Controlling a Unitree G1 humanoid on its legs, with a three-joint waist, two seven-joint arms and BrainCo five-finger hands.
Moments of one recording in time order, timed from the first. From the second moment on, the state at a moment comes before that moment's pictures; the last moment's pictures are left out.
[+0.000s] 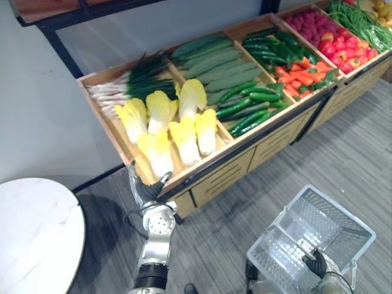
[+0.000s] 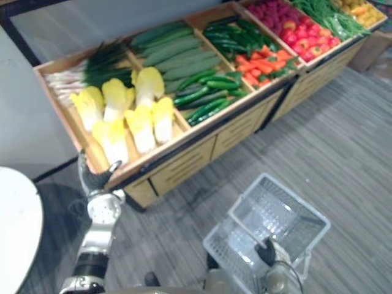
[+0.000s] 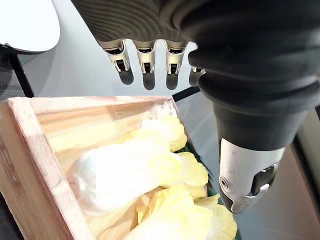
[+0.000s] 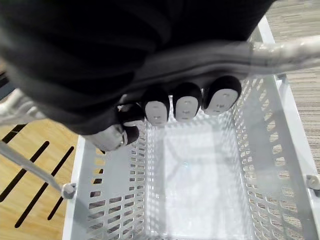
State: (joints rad) left arm -0.16 0.00 0.16 0.31 0.29 -0.06 0.66; right arm 0.20 -0.25 -0.11 0.64 -0.75 -0.14 -0.23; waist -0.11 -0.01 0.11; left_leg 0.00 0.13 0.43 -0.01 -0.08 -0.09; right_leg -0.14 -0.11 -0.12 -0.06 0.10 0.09
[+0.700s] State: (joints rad) left arm -0.30 0.00 0.26 0.43 0.24 -0.02 0.79; right arm 0.18 -0.26 -0.02 0.60 -0.75 -0.16 -0.26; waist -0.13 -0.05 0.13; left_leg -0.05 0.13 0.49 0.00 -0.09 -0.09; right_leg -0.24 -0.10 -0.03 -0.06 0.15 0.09
